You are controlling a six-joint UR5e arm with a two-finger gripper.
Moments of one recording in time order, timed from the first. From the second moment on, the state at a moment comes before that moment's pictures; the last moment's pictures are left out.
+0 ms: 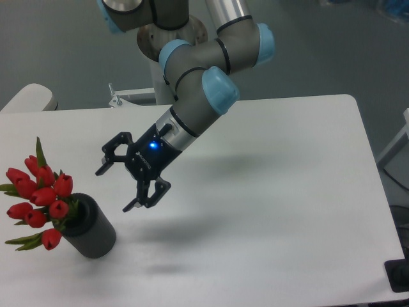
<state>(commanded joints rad) 2.37 -1.84 -1.83 -0.76 0.57 1.07</state>
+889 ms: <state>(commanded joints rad) 2.29 -1.93 -1.79 -0.70 0.57 1.07</state>
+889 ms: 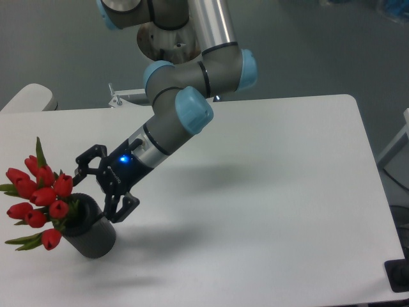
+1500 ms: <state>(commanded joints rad) 2.26 -1.93 -1.79 -0.70 0.57 1.08</state>
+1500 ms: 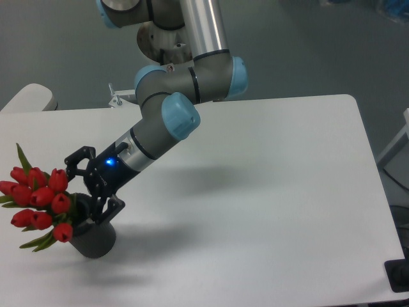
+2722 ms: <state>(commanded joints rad) 2.24 -1.93 -1.79 -0.69 0.58 1.09</state>
